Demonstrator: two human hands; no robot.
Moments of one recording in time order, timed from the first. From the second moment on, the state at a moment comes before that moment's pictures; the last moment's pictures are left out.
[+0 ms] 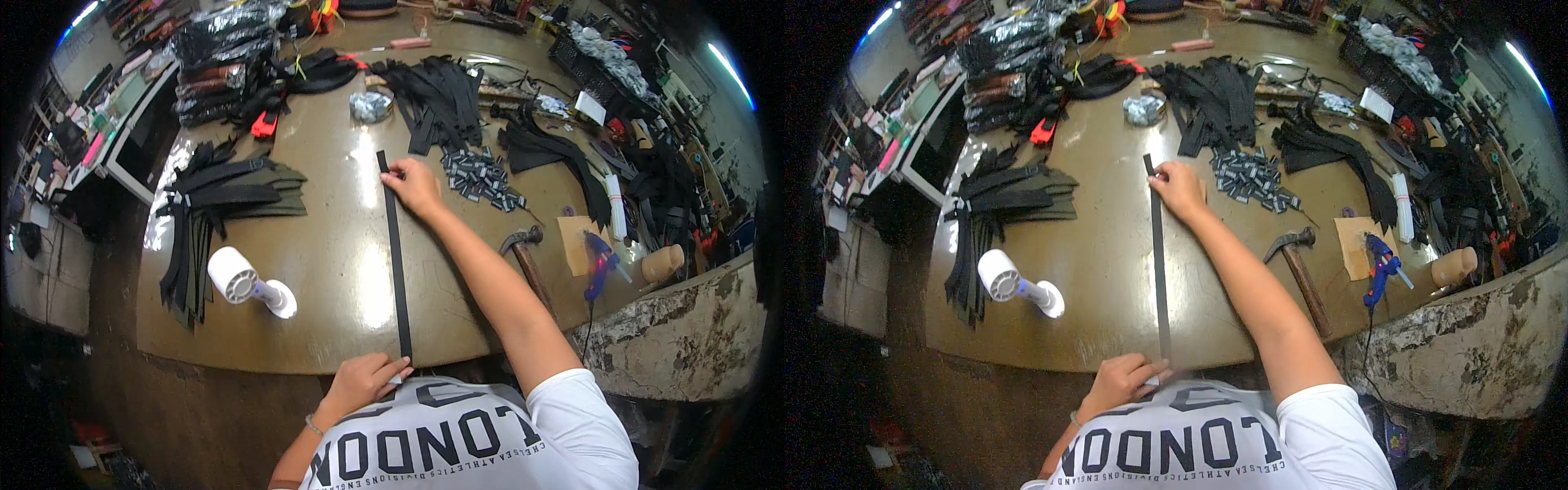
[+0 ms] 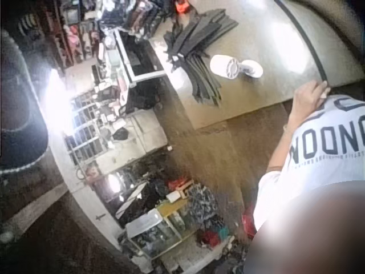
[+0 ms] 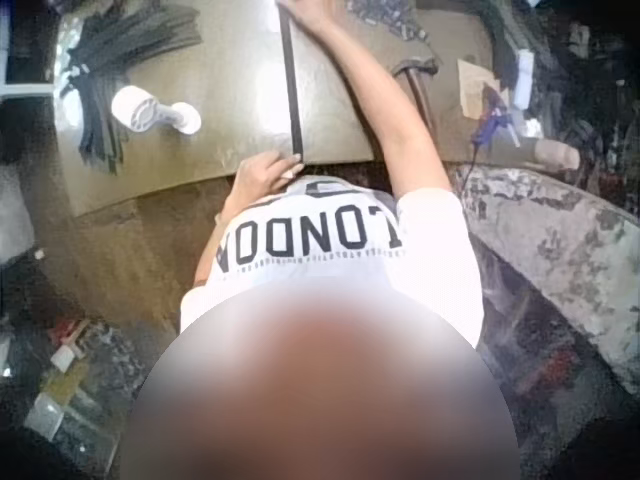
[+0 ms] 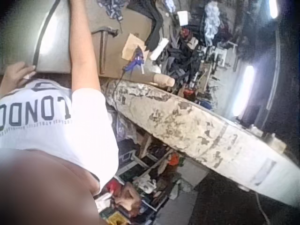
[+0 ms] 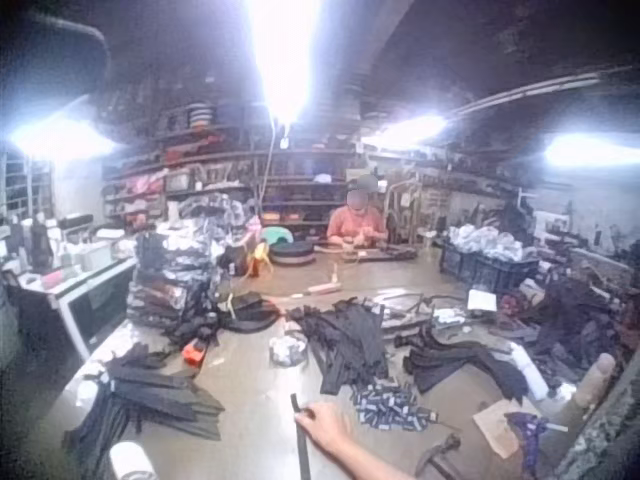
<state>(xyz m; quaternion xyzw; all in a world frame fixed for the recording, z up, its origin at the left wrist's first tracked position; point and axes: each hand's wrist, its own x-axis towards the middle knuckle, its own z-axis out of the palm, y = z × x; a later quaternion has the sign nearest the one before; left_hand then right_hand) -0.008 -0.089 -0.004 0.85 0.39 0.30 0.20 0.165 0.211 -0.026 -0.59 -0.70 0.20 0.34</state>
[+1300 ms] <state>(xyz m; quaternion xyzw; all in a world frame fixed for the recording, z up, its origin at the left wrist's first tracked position) -0.014 -0.089 -0.001 0.83 0.41 0.30 0.25 0.168 0.030 -0.036 -0.46 -0.87 -0.01 0.18</state>
